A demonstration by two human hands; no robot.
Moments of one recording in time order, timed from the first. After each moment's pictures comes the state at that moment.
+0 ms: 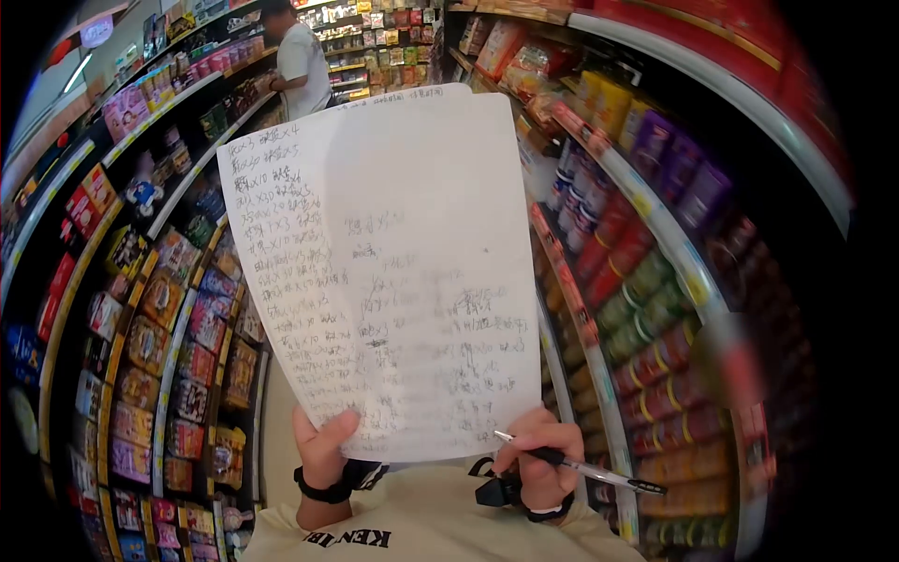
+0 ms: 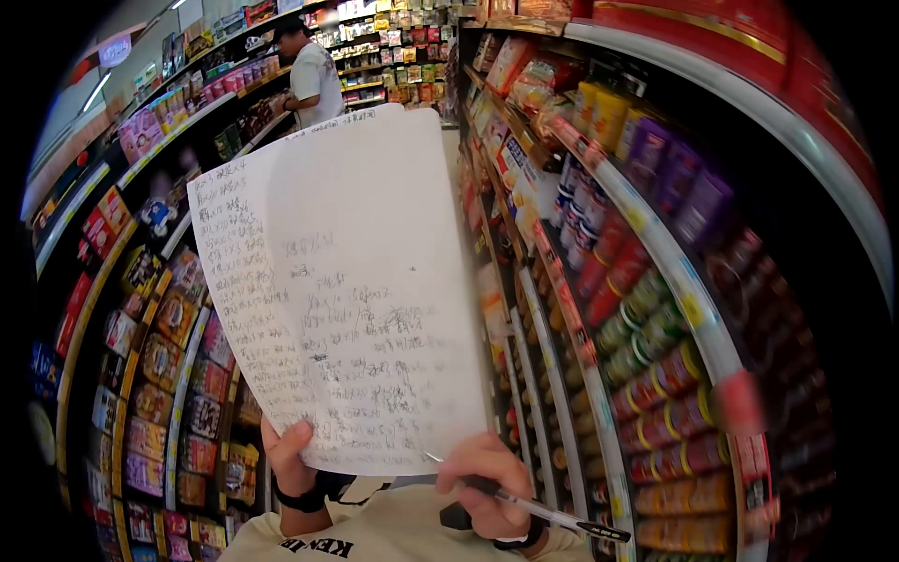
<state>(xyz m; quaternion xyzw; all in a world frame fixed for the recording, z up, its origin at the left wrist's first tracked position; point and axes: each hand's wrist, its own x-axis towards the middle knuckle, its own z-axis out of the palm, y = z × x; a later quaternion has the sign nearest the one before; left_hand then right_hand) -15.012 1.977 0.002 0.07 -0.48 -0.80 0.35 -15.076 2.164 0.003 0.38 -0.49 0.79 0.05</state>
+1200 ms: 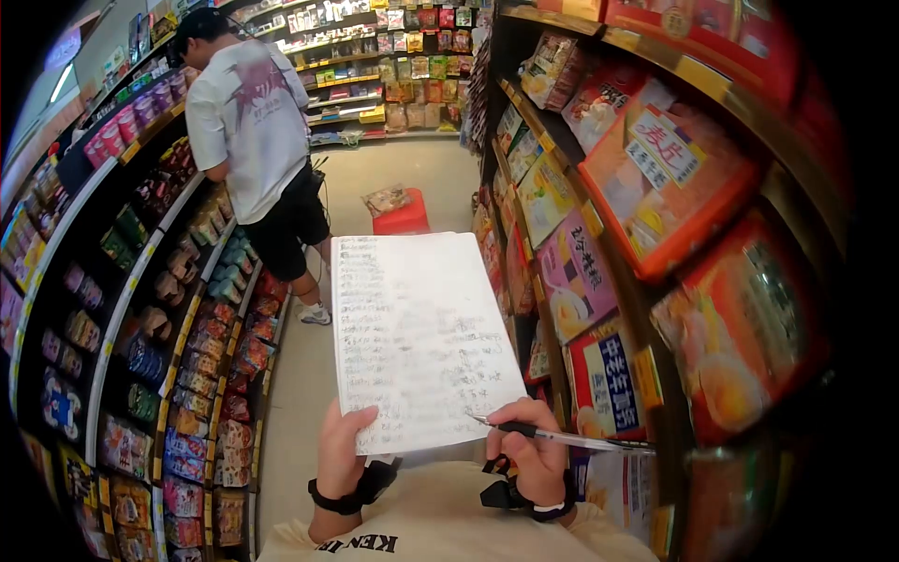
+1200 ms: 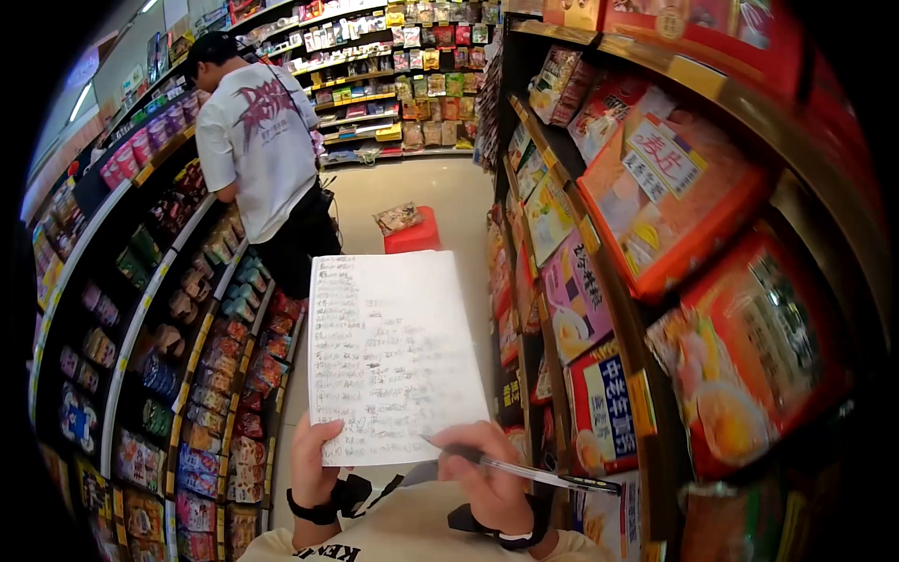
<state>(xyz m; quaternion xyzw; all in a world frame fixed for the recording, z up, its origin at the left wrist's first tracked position) -15.838 1.568 -0.007 0.22 -0.42 -0.86 0.20 -15.923 1.751 0.020 0.32 -0.56 0.75 -0.14</state>
